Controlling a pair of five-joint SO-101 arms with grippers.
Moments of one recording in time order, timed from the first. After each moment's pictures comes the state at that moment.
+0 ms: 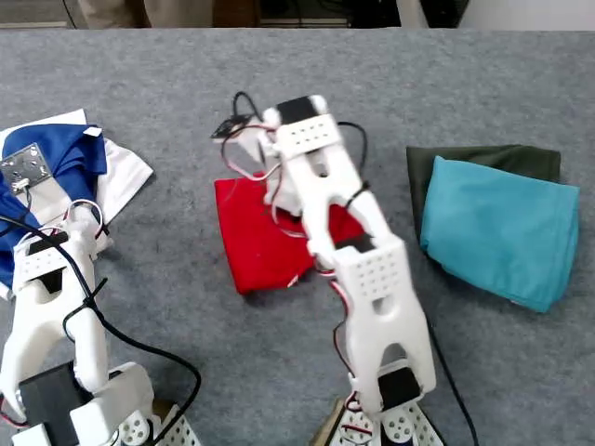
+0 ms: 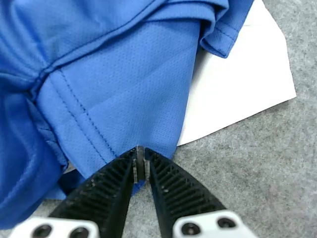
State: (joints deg) left arm -27.6 -17.8 54.6 24.6 -1.7; right arm -22.8 45.8 -40.1 101.2 33.2
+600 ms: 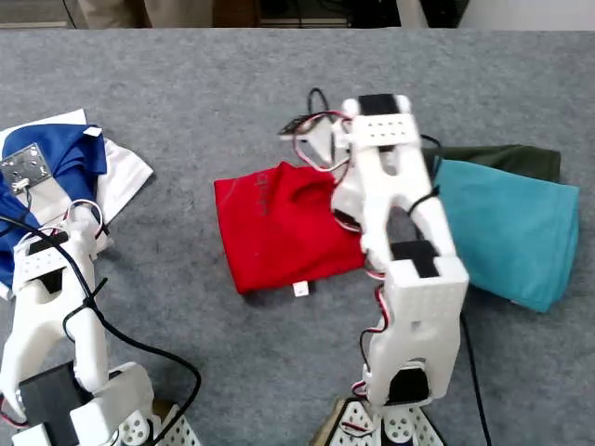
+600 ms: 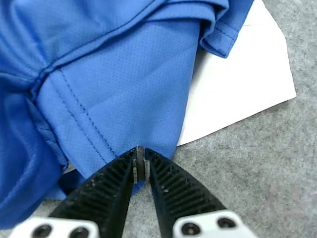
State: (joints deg) left arm -27.6 -17.8 54.6 24.6 -1.7; right arm -8.6 30.6 -19.0 101.2 40.6
